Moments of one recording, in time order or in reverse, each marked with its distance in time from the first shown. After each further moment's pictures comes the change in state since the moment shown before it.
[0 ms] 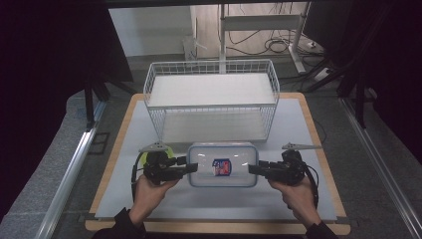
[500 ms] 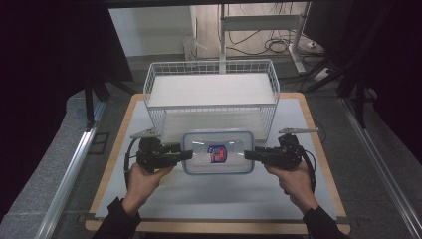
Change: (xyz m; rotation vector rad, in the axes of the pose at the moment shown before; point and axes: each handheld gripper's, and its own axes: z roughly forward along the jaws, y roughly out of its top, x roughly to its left) left arm 0.006 0.032 -0.019 -0.030 0.011 -0.002; right arm 0.012 0.042 0.004 -0.015 0.010 -0.029
